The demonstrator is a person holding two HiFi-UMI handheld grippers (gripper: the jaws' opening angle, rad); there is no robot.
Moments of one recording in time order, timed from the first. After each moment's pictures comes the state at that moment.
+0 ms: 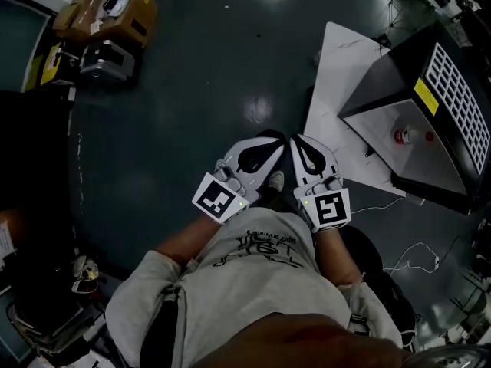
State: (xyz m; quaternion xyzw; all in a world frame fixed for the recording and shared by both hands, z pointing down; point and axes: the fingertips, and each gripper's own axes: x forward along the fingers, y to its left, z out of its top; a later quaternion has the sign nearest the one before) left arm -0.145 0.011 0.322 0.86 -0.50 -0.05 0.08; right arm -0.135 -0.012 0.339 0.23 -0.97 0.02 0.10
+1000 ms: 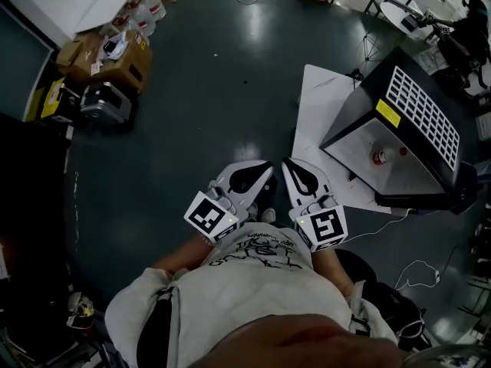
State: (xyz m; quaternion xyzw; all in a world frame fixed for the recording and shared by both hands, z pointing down) left arm -0.152 0.025 0.251 0.88 -0.47 -0.07 0.04; right arm -0.132 0.005 0.257 0.24 -0.97 0.00 0.08
